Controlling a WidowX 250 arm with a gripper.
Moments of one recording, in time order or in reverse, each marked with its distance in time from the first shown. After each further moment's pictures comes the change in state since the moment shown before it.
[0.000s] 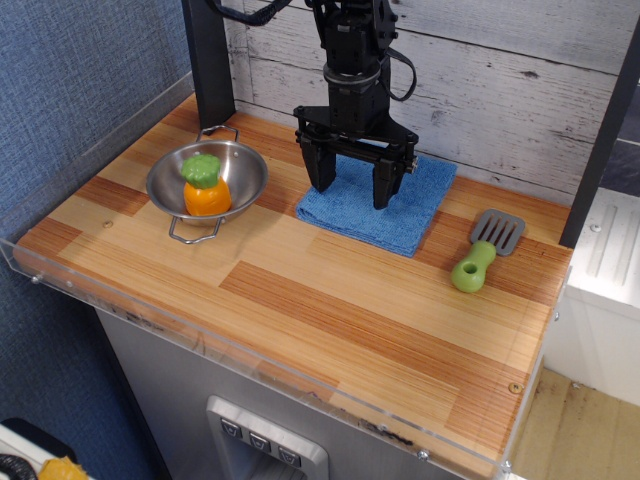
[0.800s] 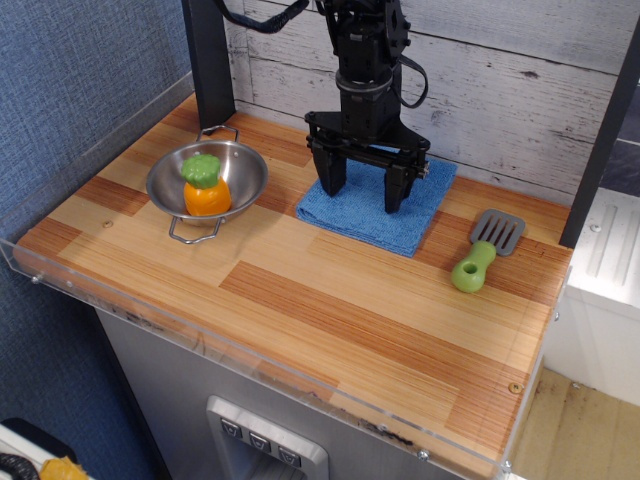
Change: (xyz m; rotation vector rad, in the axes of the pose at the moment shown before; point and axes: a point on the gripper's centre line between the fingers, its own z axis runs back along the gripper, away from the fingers) arm 0.003 -0.009 -0.009 -0.004 -0.010 0.002
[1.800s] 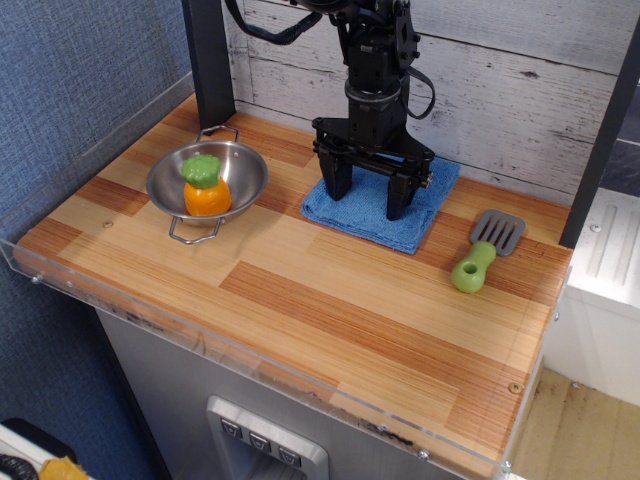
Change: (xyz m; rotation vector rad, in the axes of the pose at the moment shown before) arm -0.006 -0.003 -0.014 0.017 0.049 -0.030
